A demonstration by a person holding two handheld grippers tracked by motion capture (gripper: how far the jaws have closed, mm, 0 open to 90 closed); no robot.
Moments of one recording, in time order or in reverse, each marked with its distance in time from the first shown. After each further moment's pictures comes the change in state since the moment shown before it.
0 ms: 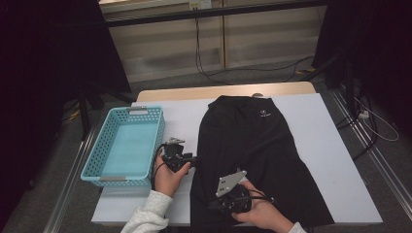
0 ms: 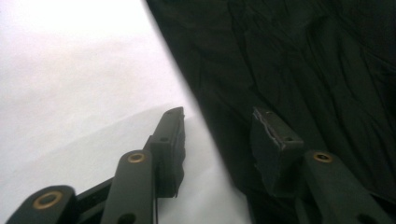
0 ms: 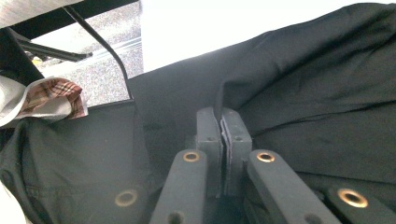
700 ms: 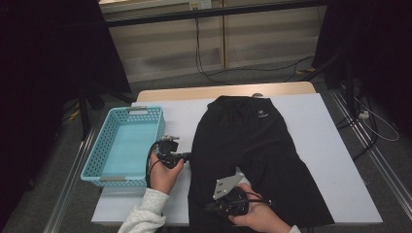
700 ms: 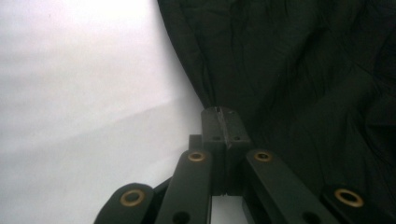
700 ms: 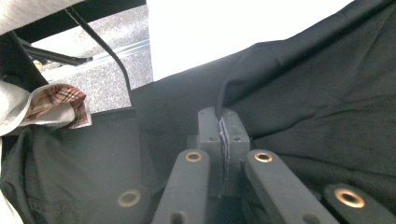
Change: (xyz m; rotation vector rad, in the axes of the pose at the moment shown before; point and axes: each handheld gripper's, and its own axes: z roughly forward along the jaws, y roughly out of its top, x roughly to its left) left arm 0.004 0.008 -0.019 0.039 0.048 -0.036; right arm 0.009 0.004 0.006 -0.019 -0.004 -0.006
